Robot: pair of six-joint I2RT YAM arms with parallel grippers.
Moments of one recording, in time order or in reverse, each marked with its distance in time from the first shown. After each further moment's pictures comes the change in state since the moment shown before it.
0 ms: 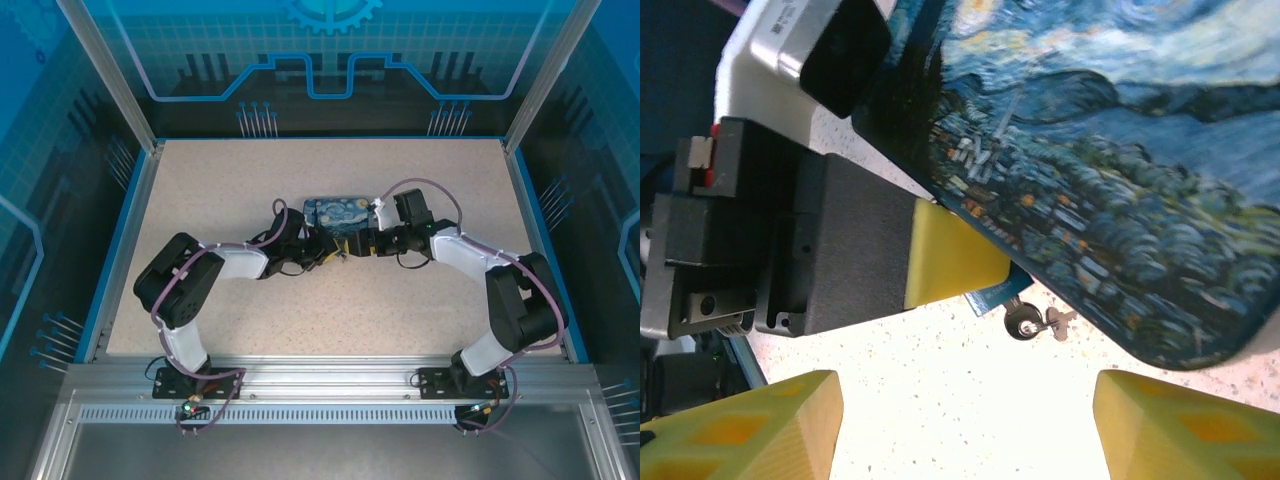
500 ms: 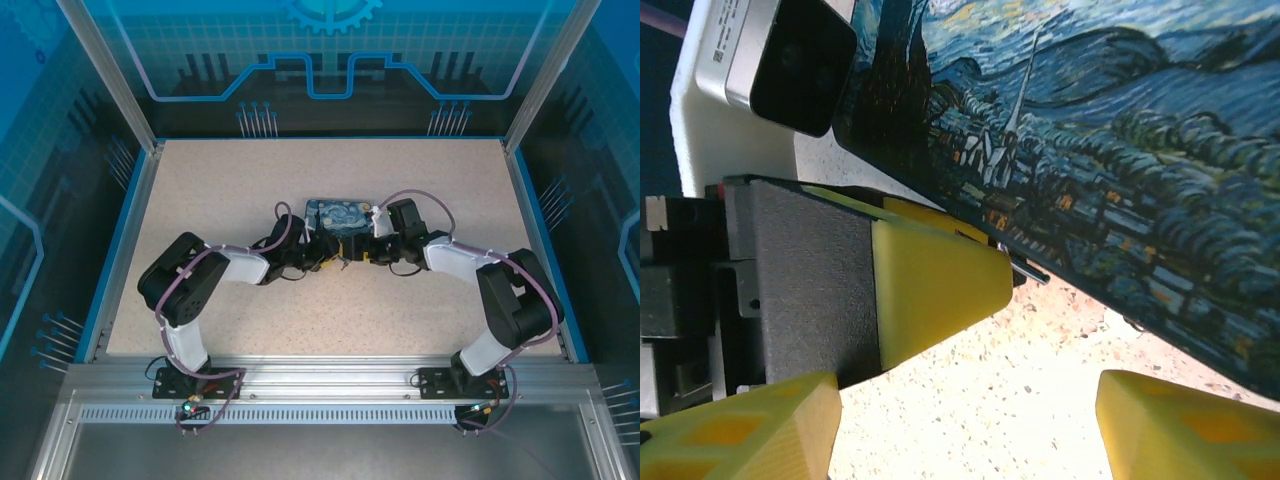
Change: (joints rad) left arm -0.014 0.020 -0.048 0.098 -0.024 0.057; right arm 0.048 0.033 -0.080 0.178 0.021 0.207
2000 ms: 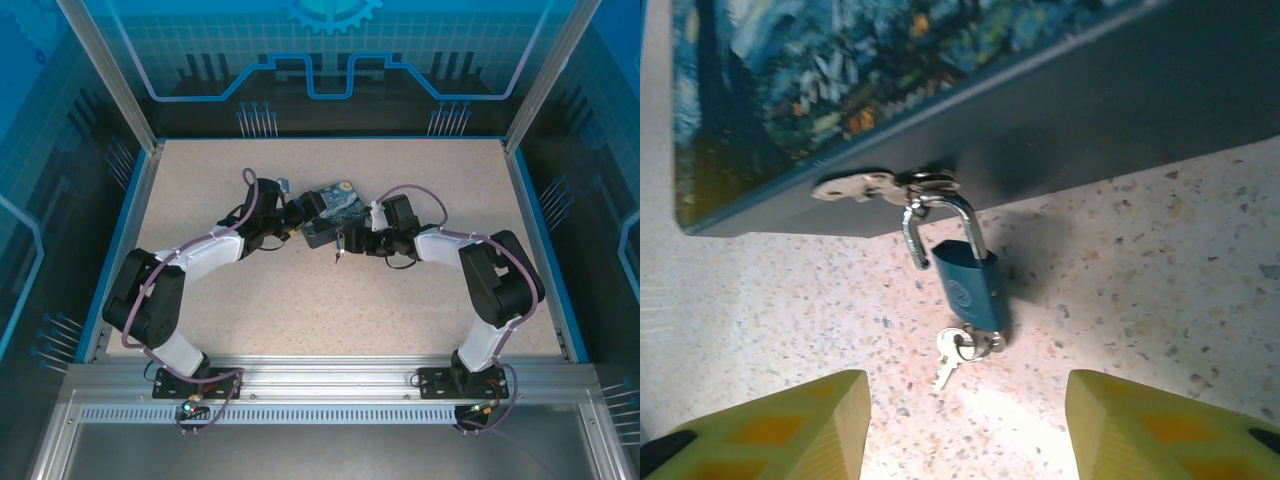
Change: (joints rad) left arm 0.157 -0.206 0.192 -0.389 -0.123 0.171; right arm -0.015 0.159 0.080 0.033 0.158 -0.071
